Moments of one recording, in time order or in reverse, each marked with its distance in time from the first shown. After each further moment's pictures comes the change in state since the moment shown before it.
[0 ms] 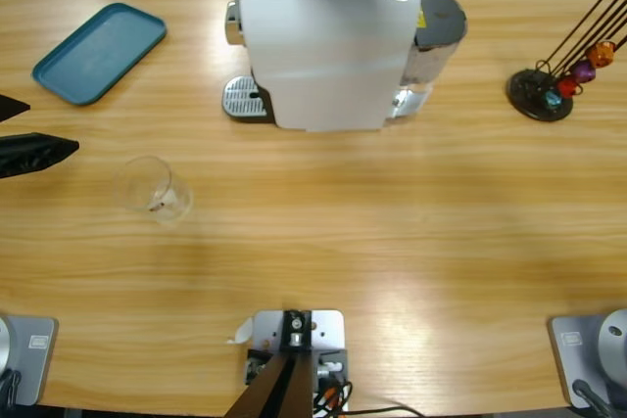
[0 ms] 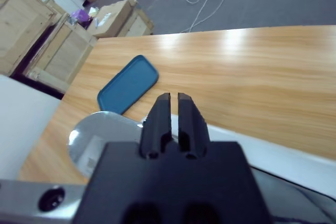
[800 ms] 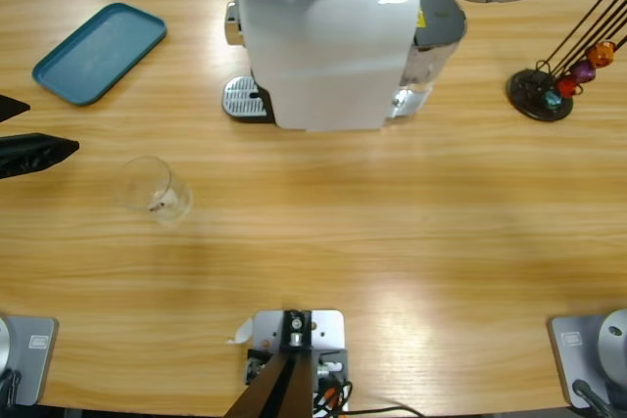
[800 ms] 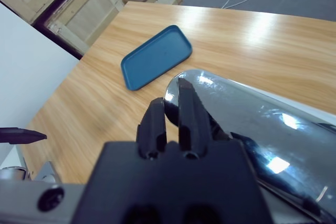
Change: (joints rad) arm 0 0.000 0.000 0.000 0.000 0.000 0.000; arm 1 0.094 0.005 -0.051 0.090 0.057 -0.090
